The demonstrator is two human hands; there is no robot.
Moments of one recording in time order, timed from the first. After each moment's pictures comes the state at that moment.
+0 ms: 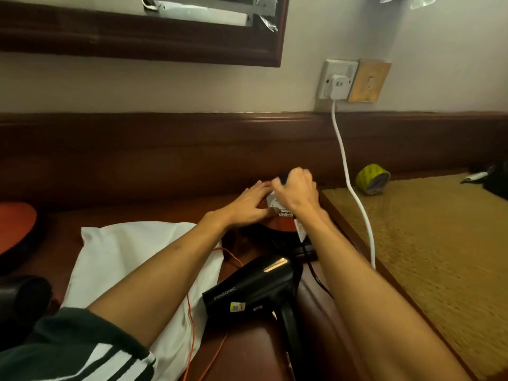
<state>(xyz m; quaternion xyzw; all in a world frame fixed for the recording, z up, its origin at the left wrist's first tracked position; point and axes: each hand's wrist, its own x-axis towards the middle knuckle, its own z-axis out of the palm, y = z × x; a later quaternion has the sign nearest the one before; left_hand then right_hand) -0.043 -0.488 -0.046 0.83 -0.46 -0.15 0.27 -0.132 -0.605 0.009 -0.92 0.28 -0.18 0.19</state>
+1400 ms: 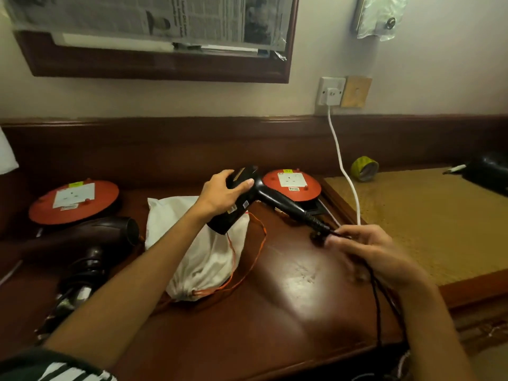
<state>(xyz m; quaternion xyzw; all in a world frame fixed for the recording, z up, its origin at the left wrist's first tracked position) -0.168 -0.320 0.020 0.85 -0.25 -0.04 0.47 -0.426 -0.548 0.025 -0.78 0.07 -0.05 0.62</state>
